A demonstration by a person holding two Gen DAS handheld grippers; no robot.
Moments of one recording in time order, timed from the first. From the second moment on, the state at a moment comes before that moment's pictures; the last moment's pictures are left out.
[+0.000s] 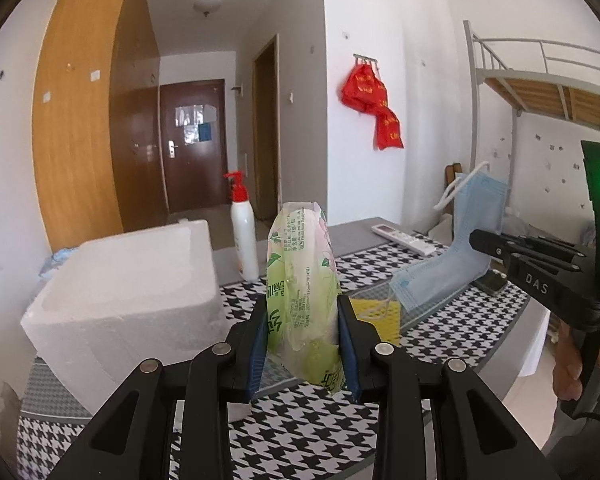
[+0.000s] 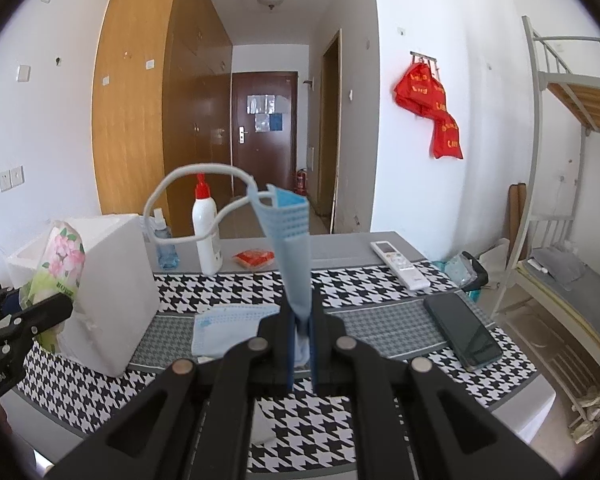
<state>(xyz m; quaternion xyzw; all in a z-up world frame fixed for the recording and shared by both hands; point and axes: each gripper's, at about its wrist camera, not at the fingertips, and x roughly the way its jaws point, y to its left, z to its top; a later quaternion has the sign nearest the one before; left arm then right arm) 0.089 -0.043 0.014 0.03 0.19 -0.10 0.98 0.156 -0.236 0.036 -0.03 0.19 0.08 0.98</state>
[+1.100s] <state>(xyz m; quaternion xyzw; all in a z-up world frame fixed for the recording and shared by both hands) 0.082 -0.008 0.053 0.02 0.15 -0.04 0.99 0.163 -0.200 0.069 -0.01 0.15 0.15 0.98</state>
